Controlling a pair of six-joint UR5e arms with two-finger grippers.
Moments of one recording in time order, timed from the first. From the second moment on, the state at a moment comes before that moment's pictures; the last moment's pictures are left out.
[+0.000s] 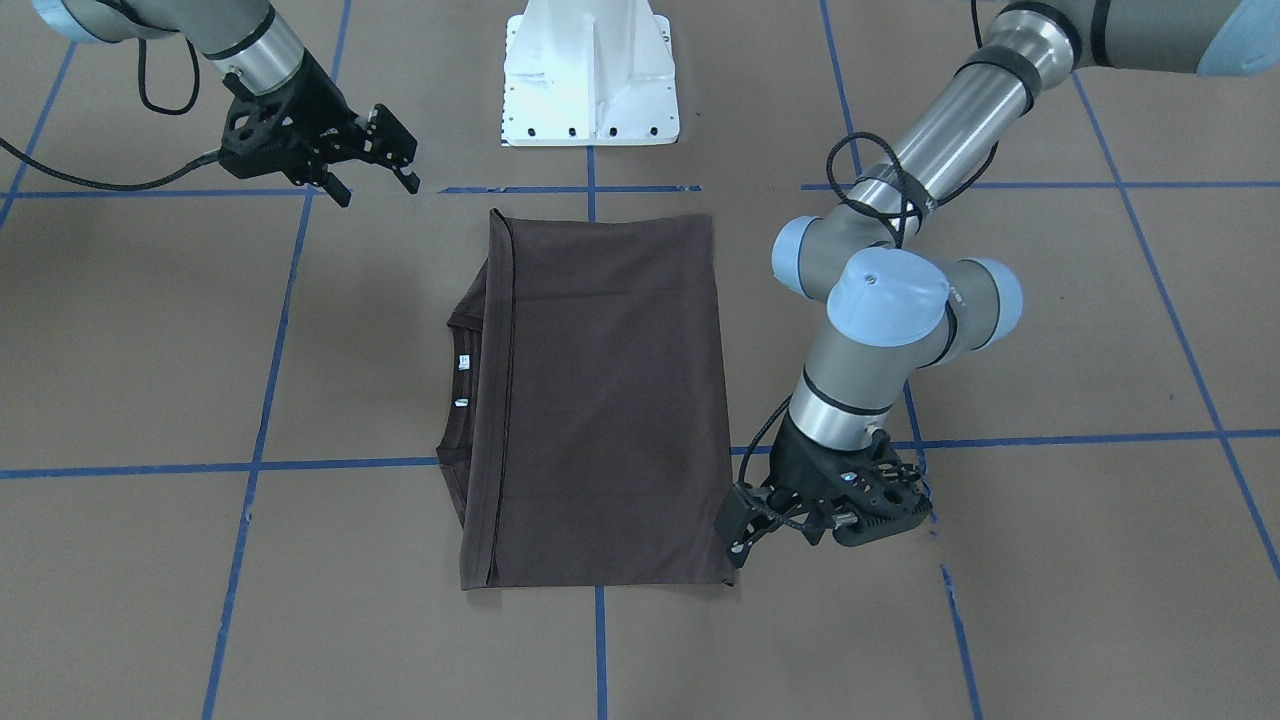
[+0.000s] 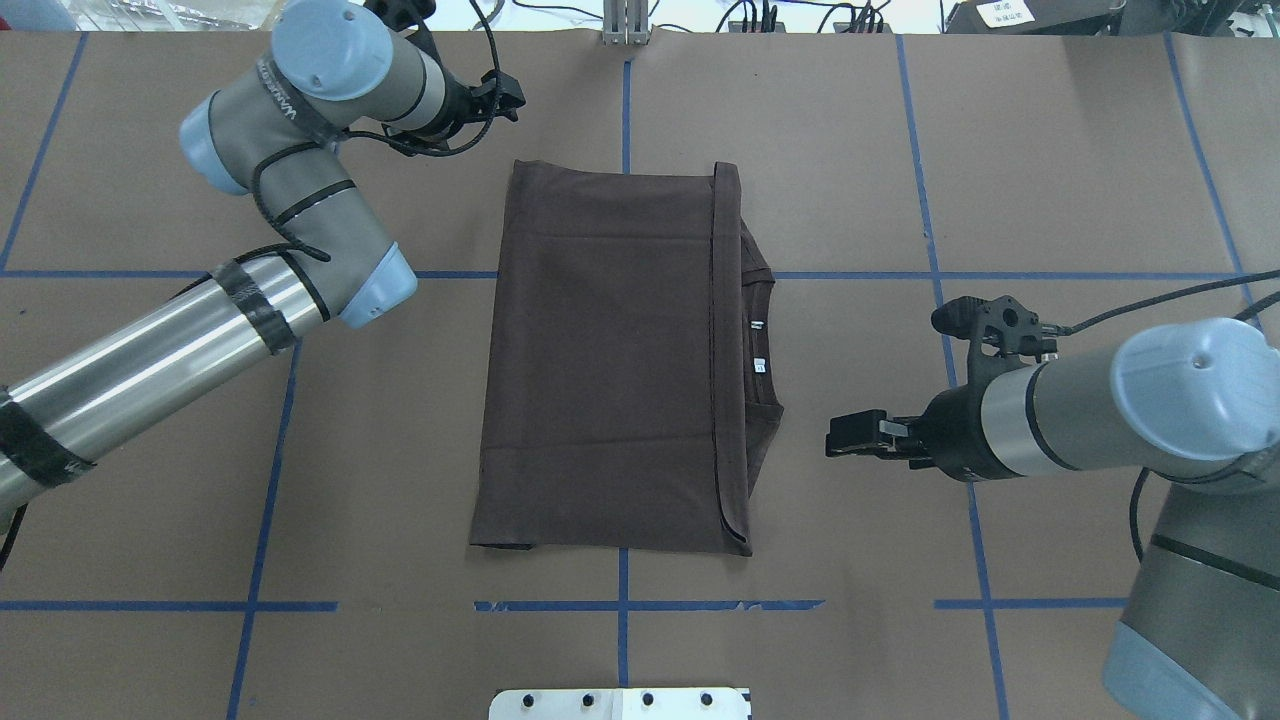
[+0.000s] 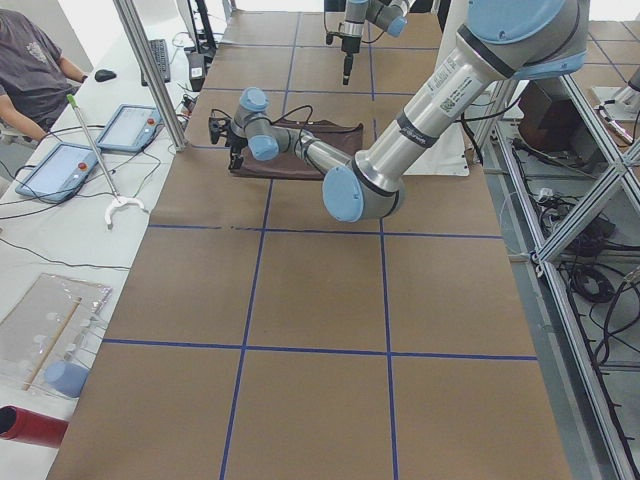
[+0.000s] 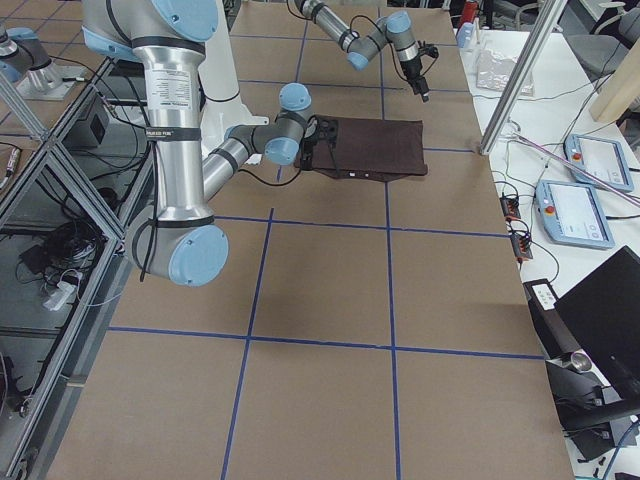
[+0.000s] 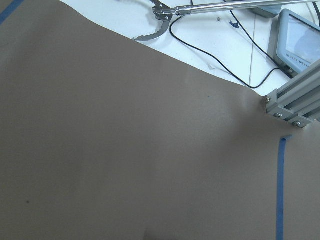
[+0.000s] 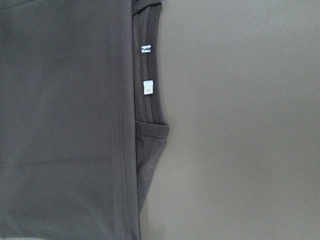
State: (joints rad) left arm -0.84 -2.33 -1.23 -2.19 -1.82 -1.40; right arm 0.52 -1.45 2.12 -1.23 1.91 1.38
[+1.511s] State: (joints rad) left arm -0.81 -2.17 -1.63 -1.97 -1.86 -1.37; right arm 0.32 -1.02 1.81 -1.80 1.76 1.21
